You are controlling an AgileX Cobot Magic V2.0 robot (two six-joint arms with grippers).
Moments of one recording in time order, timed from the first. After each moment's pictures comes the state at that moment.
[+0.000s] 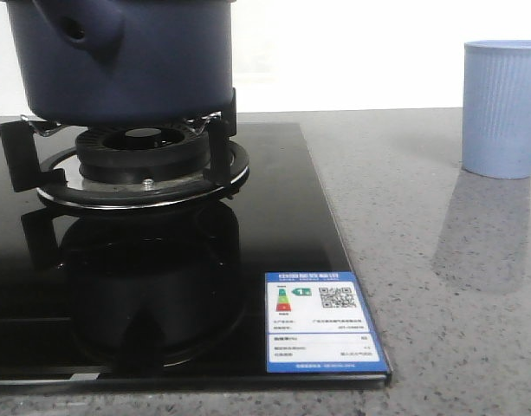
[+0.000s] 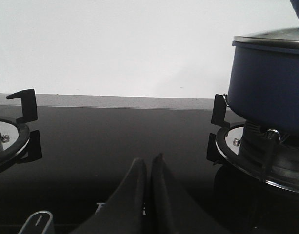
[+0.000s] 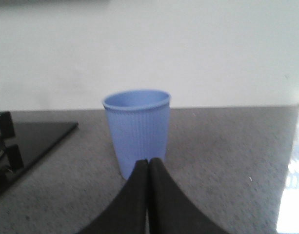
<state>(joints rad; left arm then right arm) -0.05 0.00 0.00 -0.11 0.06 0.06 0.05 0.16 -0.06 -0.24 -0.04 0.29</state>
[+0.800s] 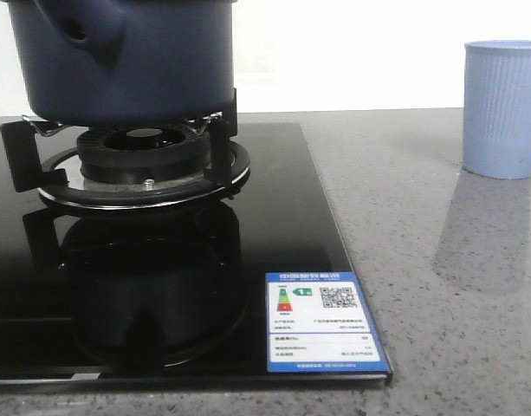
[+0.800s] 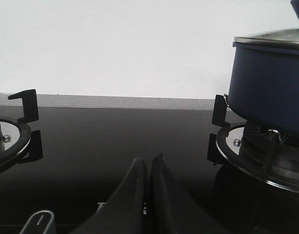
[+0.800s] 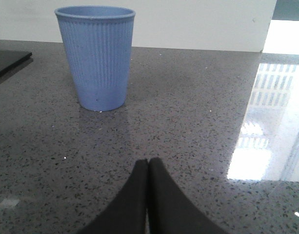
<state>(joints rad) -0.05 0.00 0.00 -0.11 0.06 0.06 -0.03 -0.01 0.01 0.02 0.19 -0.07</state>
